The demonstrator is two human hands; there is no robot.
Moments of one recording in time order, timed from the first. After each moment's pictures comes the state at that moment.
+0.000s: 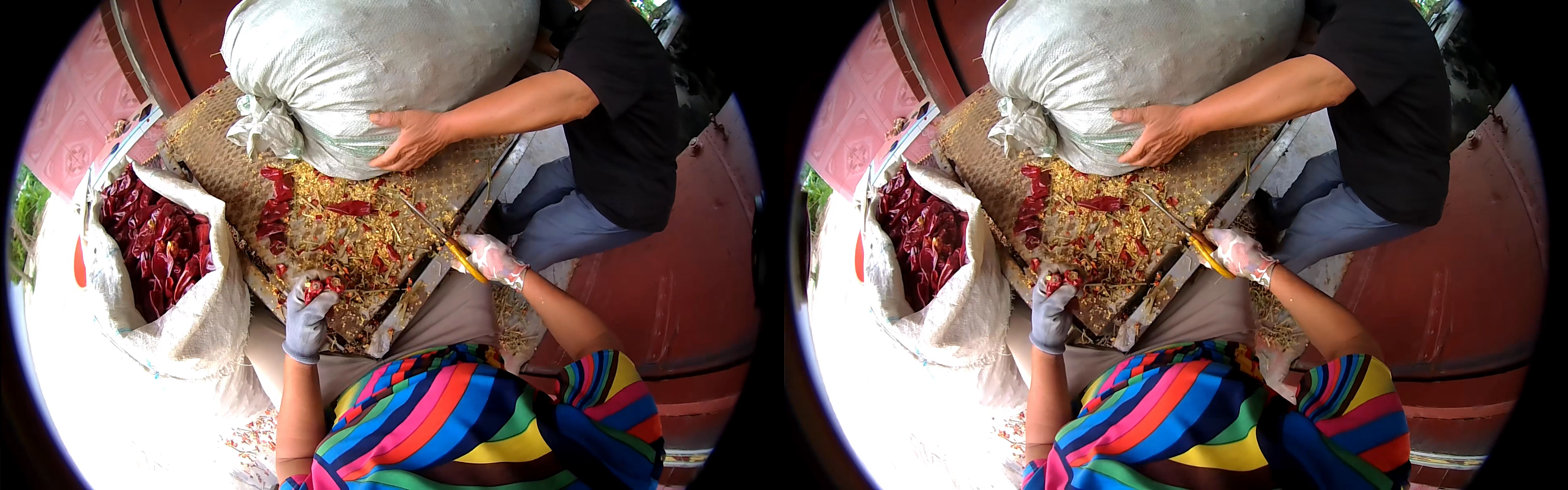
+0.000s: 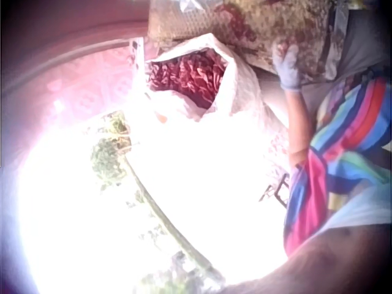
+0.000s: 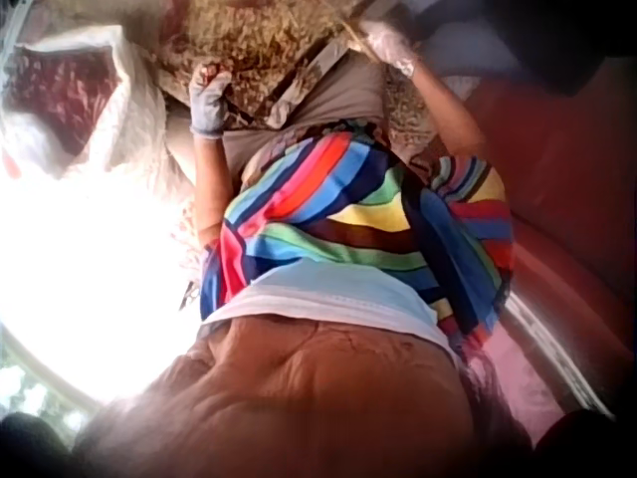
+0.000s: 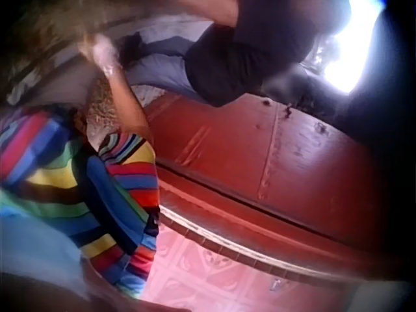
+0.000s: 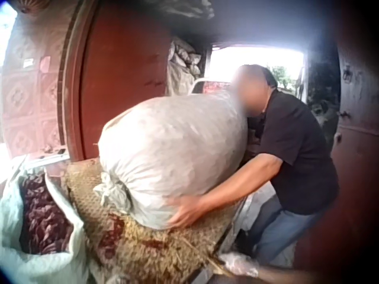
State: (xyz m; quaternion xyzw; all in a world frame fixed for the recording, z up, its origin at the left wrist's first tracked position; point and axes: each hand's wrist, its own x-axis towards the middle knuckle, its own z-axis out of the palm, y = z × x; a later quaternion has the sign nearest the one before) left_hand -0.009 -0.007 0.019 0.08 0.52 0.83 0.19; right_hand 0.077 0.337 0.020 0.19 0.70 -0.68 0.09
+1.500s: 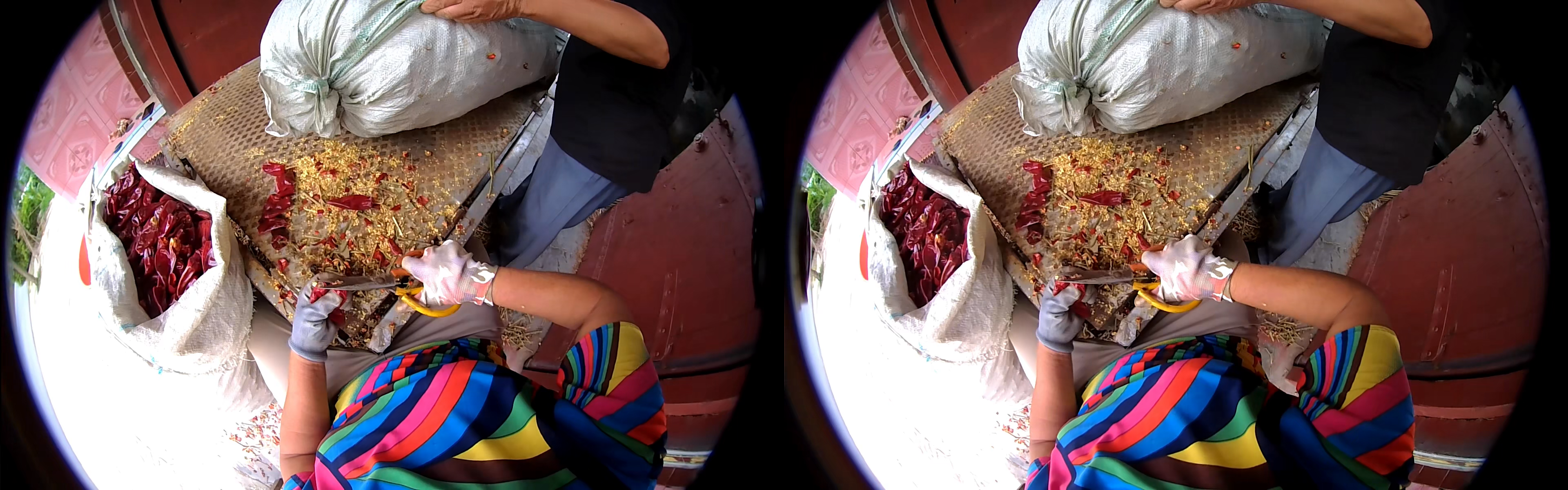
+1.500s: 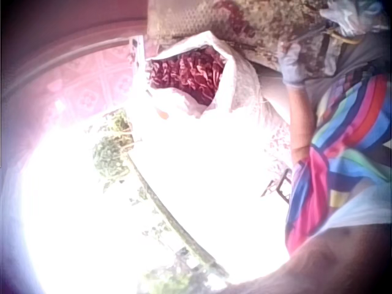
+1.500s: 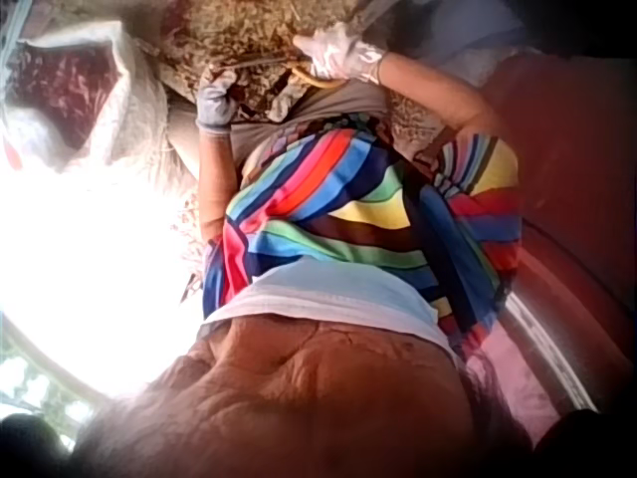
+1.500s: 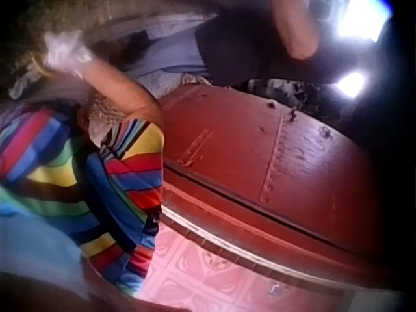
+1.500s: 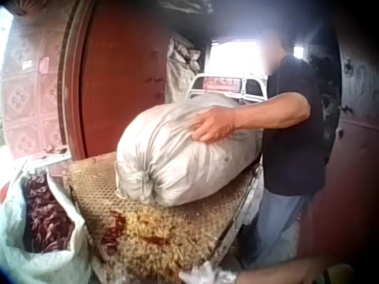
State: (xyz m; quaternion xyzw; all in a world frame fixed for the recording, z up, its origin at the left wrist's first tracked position) left_hand -0.006 -0.007 -0.008 0.09 0.31 0.89 0.31; right_hand 0.052 0.241 0.068 -0.17 0.98 -0.01 0.09
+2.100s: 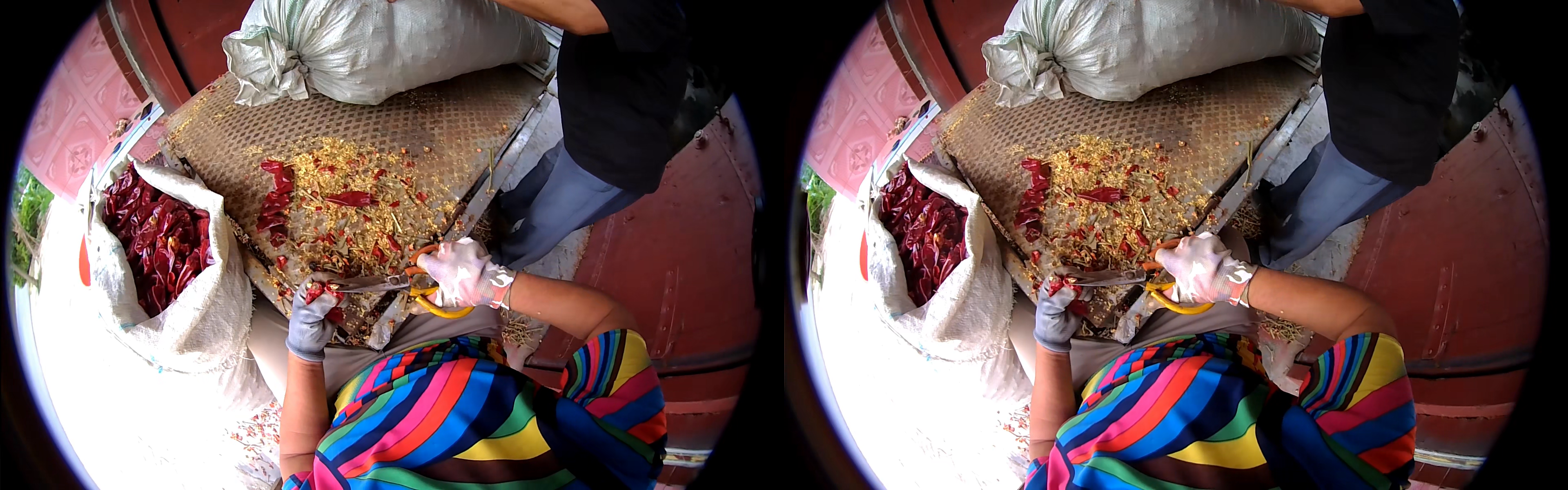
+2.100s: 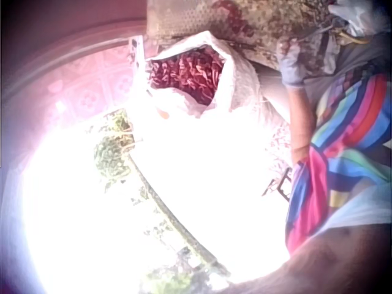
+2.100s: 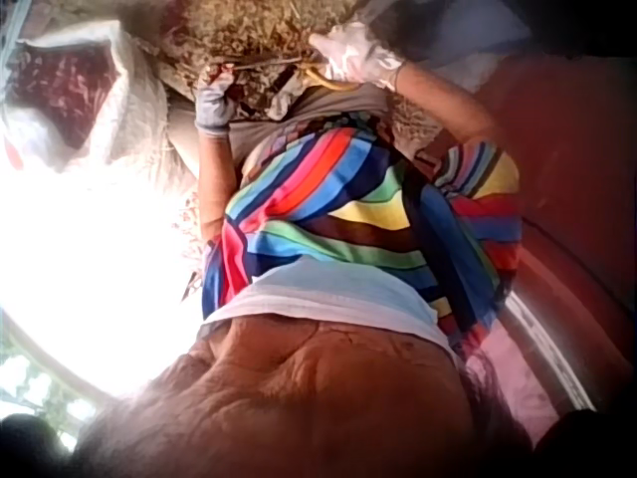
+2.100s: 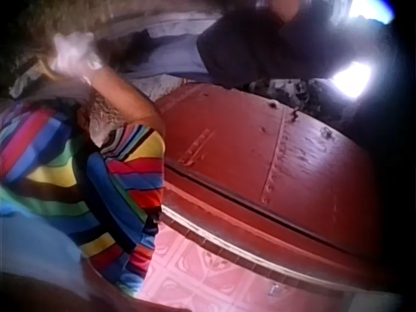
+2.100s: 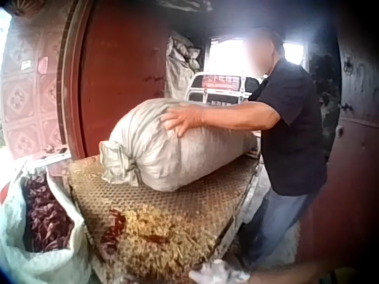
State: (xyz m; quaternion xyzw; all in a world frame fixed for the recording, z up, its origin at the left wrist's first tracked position) left_hand -0.001 -0.013 -0.011 0.06 0.31 0.90 0.28; right_hand 0.071 0.244 0.102 -0.11 0.99 0.01 0.13
